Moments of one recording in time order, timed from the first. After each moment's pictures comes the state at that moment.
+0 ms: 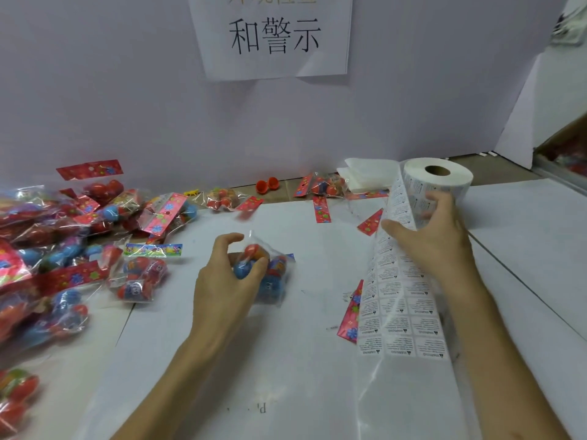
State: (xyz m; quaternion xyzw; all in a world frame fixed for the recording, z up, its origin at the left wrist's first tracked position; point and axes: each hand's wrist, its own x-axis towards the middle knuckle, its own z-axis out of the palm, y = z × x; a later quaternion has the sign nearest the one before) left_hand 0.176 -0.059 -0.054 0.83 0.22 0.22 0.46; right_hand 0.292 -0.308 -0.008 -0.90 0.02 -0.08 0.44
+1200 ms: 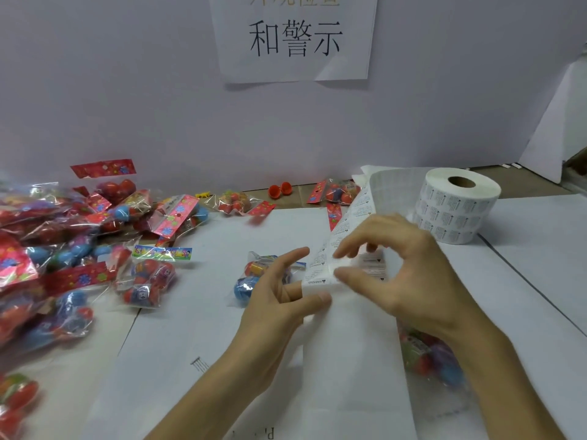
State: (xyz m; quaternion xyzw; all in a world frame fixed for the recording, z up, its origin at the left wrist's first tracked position) left_hand 0.161 -0.101 -0.040 0.61 0.10 0.02 0.79; right_hand 0.248 -0.270 0.009 -0.80 -0.41 -0.12 0.41
